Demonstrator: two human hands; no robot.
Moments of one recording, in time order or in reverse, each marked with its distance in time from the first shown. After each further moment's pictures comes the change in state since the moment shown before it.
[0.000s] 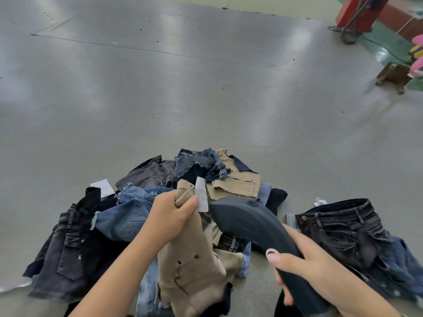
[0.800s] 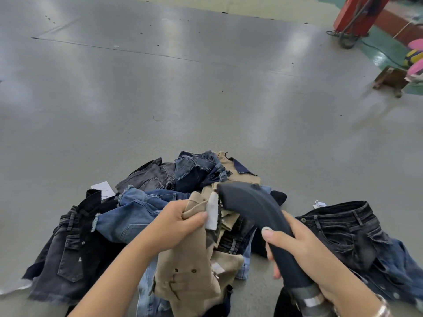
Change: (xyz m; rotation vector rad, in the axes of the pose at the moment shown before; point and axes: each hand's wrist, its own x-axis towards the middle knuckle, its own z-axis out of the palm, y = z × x) left_hand -0.006 -0.001 -0.010 -0.058 -0.393 0.020; right_hand 0.014 -0.009 0.007 0.008 0.192 -0.034
